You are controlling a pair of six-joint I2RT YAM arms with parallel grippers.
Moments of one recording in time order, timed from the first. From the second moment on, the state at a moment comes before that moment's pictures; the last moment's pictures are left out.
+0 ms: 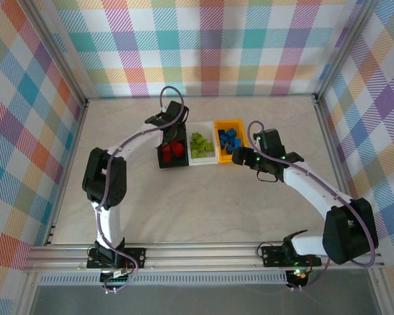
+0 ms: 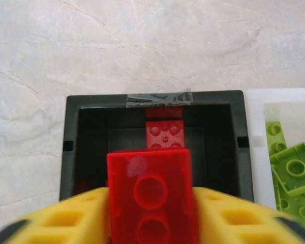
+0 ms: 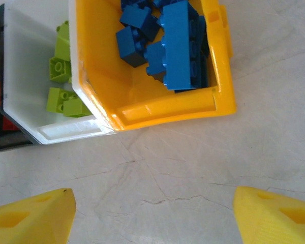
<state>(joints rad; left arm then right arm) -0.48 1.96 1.59 -0.62 -0.37 -0.45 0.37 1.31 0.88 -0.42 -0.16 0.55</state>
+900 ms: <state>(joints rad) -0.21 1.36 0.86 -0.08 -0.55 -0.28 0.37 1.15 0.82 -0.33 0.12 0.54</state>
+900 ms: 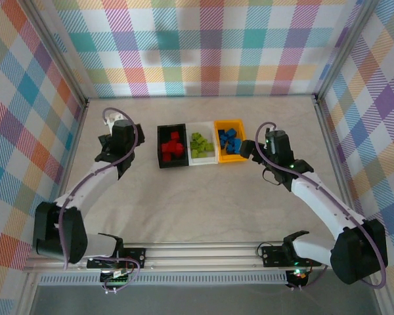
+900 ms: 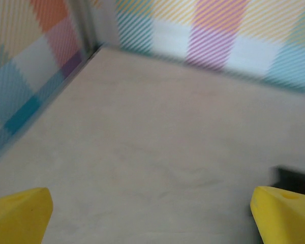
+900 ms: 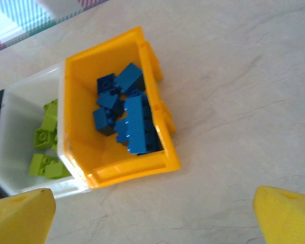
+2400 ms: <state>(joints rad) -0.11 1.57 0.38 0.73 -0.30 -0.13 0.04 1.55 0.38 0.75 0.07 0.08</state>
